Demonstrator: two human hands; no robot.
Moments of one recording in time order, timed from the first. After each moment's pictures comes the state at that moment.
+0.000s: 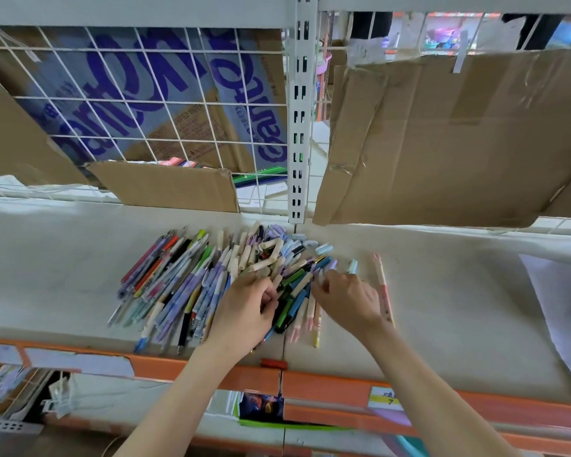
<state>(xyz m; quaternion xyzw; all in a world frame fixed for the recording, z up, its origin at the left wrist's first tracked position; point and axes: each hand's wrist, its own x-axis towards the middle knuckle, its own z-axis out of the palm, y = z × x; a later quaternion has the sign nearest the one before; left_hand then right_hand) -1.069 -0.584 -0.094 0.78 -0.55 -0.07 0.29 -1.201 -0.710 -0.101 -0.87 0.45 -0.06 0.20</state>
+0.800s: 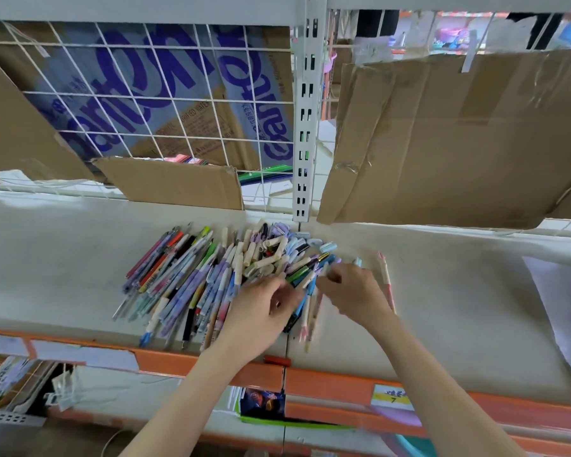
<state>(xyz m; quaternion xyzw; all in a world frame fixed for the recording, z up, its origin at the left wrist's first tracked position) -1.085 -0.580 -0.082 0.75 -0.54 -0.14 0.35 -1.204 -0.706 -0.075 -0.81 0.44 -0.07 0.37</state>
